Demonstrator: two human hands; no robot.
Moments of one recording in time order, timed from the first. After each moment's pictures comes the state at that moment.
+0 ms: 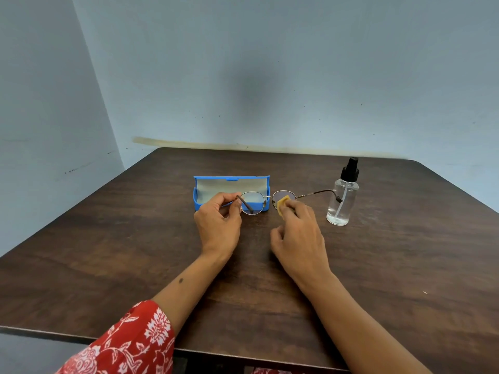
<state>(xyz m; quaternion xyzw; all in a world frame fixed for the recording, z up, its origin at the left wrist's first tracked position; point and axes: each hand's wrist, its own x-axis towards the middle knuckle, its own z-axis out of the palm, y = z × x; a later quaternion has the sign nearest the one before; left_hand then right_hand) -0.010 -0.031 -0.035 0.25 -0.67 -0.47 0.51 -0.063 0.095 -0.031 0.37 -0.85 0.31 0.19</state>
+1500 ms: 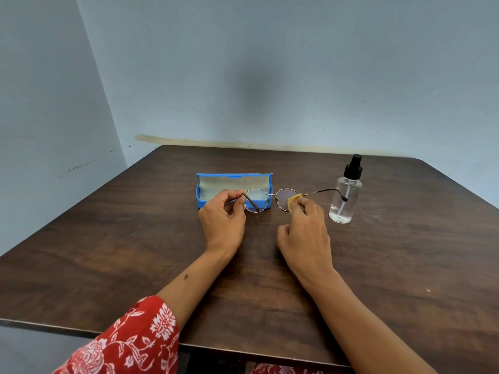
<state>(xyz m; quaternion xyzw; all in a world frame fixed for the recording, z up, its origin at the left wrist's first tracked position) -0.010 -0.028 -0.034 0.26 -0.68 -0.46 0.51 -0.064 0.096 -0.029 0.33 -0.87 0.31 0.18</state>
